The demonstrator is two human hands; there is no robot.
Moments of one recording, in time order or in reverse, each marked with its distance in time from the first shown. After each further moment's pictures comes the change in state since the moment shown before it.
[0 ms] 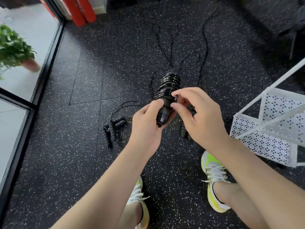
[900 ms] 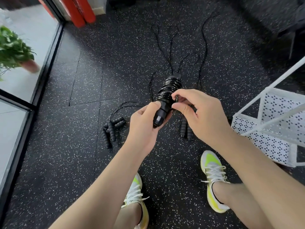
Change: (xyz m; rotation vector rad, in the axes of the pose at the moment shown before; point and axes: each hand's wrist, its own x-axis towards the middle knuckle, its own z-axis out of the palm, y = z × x) left_hand 0.007 0.000 -0.003 0.054 0.007 0.004; right_hand 0.008 0.008 -0.014 0.025 -0.128 0.063
